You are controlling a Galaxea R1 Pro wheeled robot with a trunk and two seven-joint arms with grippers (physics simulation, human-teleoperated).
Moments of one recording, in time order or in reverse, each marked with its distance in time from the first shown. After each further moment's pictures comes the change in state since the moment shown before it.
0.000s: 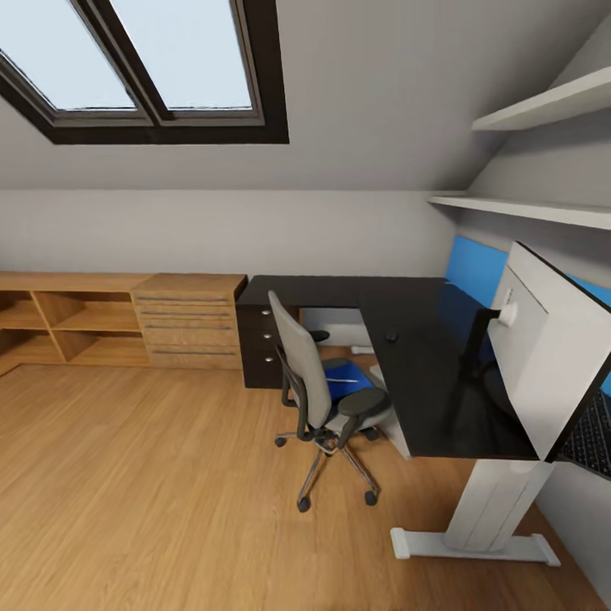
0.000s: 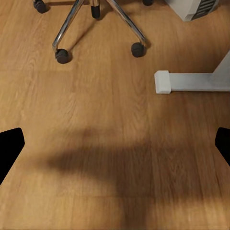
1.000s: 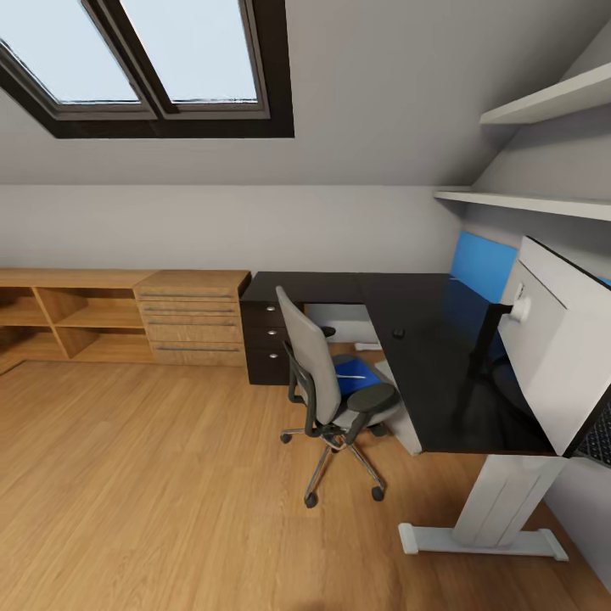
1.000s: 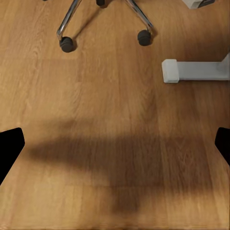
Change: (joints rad) left arm 0.000 0.025 0.000 0.000 -0.001 -0.026 -0.006; right arm -0.002 -0.005 0.019 0.023 -0.020 0.001 -0.006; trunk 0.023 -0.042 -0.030
